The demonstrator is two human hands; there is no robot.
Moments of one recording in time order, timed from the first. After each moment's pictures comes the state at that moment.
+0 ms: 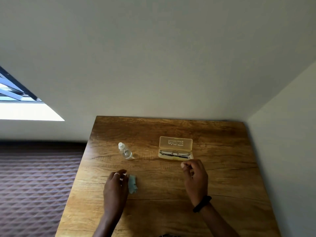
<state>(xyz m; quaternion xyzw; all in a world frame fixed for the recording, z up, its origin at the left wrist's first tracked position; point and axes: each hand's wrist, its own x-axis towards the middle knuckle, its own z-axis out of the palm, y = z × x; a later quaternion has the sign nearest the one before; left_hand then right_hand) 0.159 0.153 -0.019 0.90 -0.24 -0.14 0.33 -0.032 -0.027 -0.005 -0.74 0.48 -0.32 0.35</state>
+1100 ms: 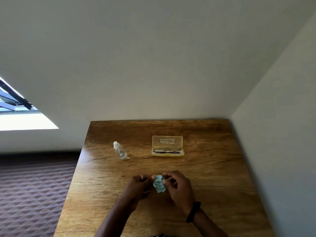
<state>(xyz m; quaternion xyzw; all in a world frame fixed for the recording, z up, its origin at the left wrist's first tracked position) 0.108 0.121 0.029 0.66 -0.11 -0.60 0.45 -0.052 0.028 0.001 -0.76 0.40 -0.22 0.46</state>
